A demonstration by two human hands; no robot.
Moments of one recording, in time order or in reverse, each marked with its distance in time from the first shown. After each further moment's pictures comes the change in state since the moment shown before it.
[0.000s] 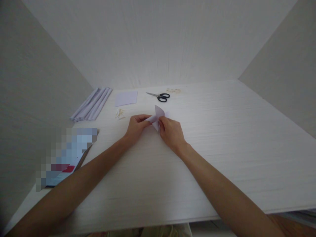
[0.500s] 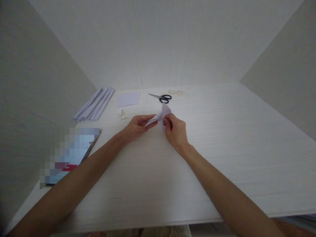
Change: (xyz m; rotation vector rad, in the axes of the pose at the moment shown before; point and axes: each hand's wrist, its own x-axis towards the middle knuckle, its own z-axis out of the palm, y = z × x) left_hand 0.002 0.001 -0.017 -0.393 -0.427 -0.058; right_hand -0.001 0.004 -0.002 0.286 0.176 0.110
